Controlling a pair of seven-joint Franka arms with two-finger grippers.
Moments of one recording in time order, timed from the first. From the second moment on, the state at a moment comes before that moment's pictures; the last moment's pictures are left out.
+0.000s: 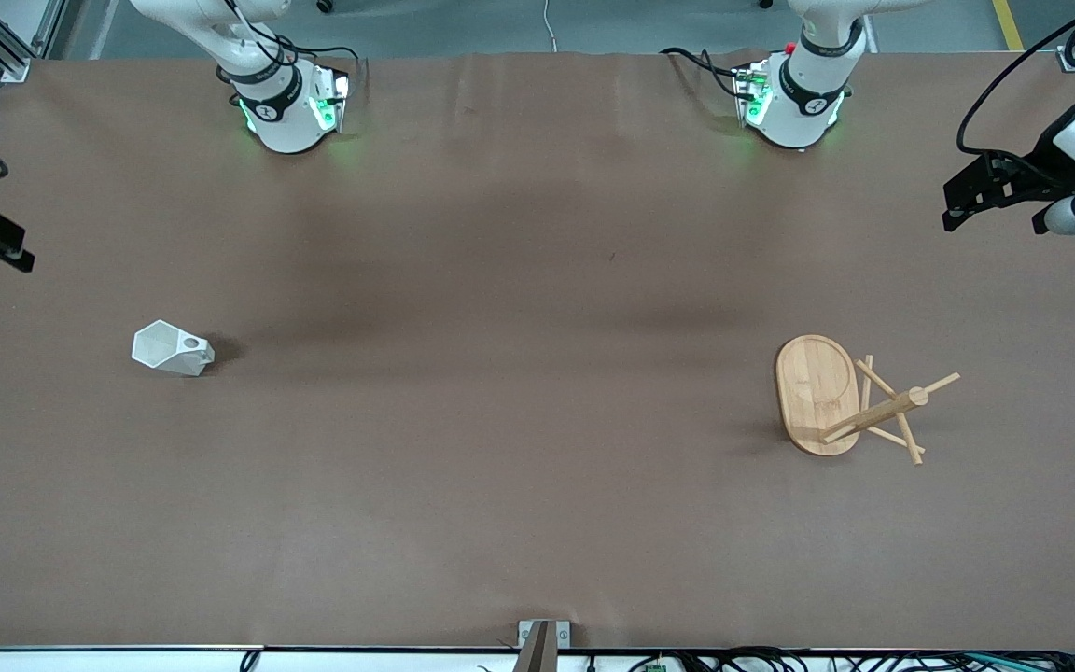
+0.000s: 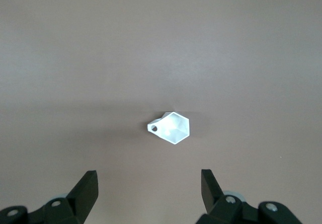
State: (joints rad) left arm 0.11 -0.05 -0.21 -1.57 0.01 1.53 -0.03; right arm -0.04 0.05 -0.10 -1.54 -0.02 1.61 -0.17
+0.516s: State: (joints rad) left arm 0.11 -0.04 -0.21 -1.57 0.01 1.53 -0.03; right arm -0.16 0.10 -0.10 -1.85 -0.02 1.97 -0.35
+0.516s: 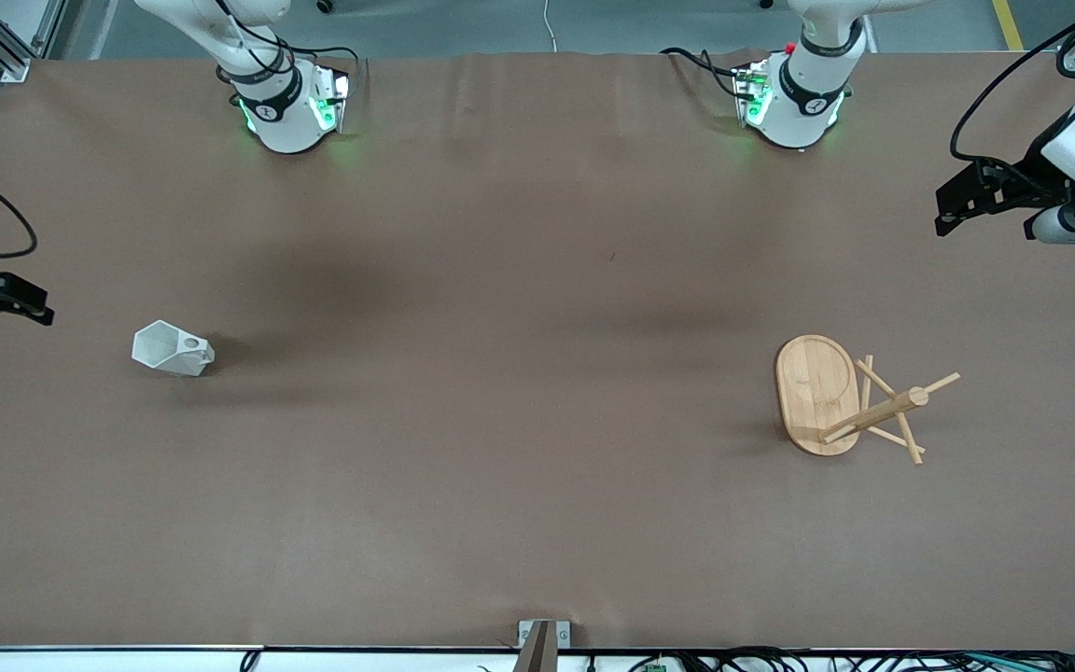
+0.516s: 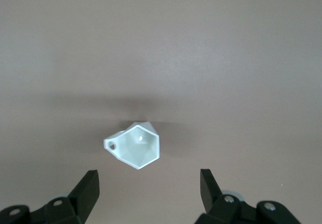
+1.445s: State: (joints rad) left arm 0.11 -0.04 -0.21 -1.57 0.01 1.52 -0.03; right arm -0.20 0.27 -0.10 -2.04 0.02 2.24 -0.45
